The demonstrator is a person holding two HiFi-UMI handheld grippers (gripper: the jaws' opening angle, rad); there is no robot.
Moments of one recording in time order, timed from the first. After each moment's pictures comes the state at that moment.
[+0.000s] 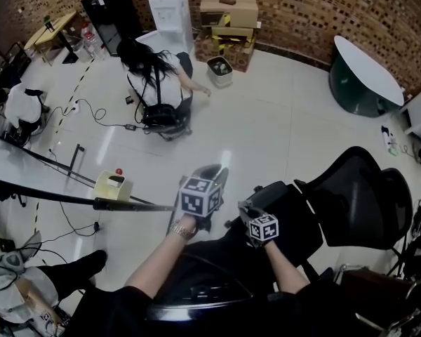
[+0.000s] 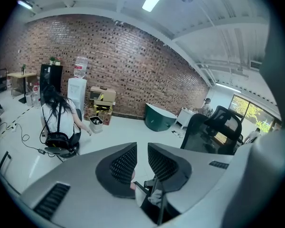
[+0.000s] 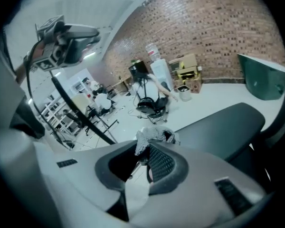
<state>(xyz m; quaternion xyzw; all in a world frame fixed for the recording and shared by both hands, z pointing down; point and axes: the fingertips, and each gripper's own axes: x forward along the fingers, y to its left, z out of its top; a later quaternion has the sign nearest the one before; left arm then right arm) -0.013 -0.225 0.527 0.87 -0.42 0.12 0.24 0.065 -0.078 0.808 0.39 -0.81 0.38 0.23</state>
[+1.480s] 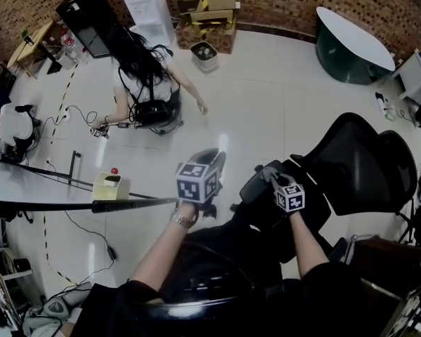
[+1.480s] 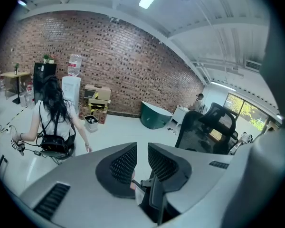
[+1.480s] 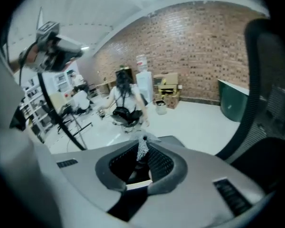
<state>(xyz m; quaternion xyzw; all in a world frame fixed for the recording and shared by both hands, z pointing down) 0.001 -0.218 0.529 0.88 -0.39 0.13 0.24 0.207 -0.115 0.785 0.53 -0.76 0.28 0.26</state>
